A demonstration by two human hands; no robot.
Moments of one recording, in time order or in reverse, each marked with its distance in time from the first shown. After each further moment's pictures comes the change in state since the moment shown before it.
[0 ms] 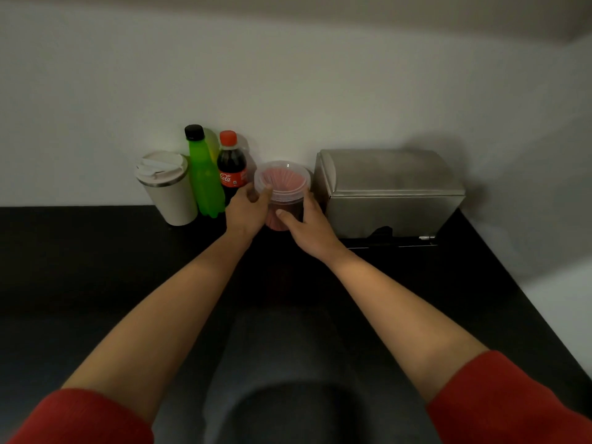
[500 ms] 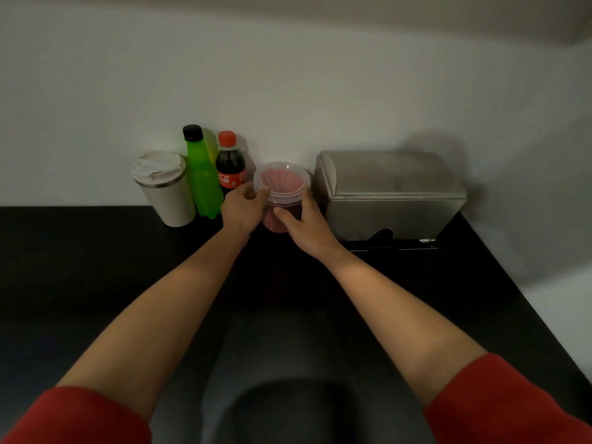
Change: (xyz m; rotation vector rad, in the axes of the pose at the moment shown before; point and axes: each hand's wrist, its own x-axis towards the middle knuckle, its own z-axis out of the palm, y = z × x) left_hand 0.013 -0.001 -0.002 -0.082 0.001 -0.004; right_hand 0.007 -0.001 0.002 0.075 0.001 -0.022
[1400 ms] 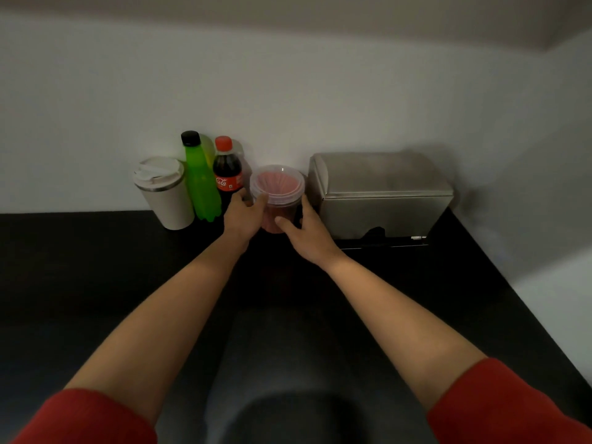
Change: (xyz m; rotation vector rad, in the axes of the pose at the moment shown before) left_hand -0.013 -0.001 0.005 -0.001 0.004 -0.071; right_hand -0.021 -0.001 -0.007 0.051 -0.013 -0.019
